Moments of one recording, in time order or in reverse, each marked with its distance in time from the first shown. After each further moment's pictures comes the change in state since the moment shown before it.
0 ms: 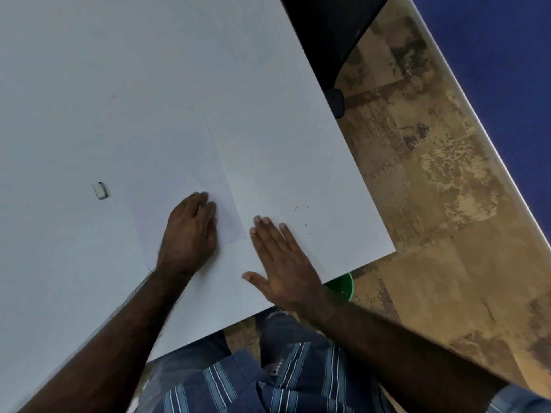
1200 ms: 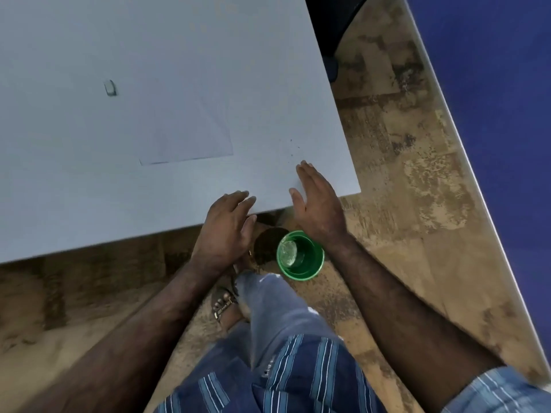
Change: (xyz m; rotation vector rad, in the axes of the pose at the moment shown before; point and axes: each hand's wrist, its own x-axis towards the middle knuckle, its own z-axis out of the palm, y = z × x) left_hand -0.172 0.176 0.005 -0.316 0.098 -0.079; right_hand -0.116 0.040 -0.051 0.270 0.224 0.270
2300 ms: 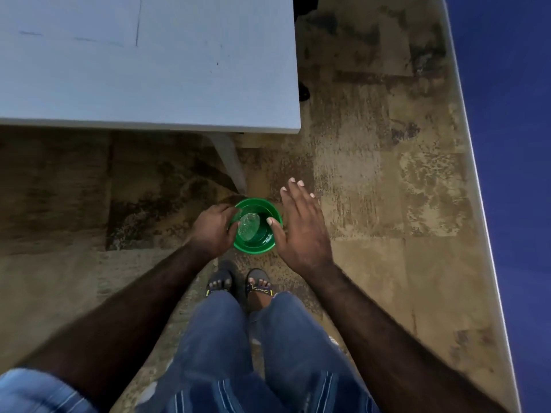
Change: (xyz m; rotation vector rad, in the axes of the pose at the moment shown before) left_hand -0.070 0.076 0.270 0.084 -0.276 -0.255; right_hand -0.153 0.226 0.013 -0.125 -0.139 -0.192
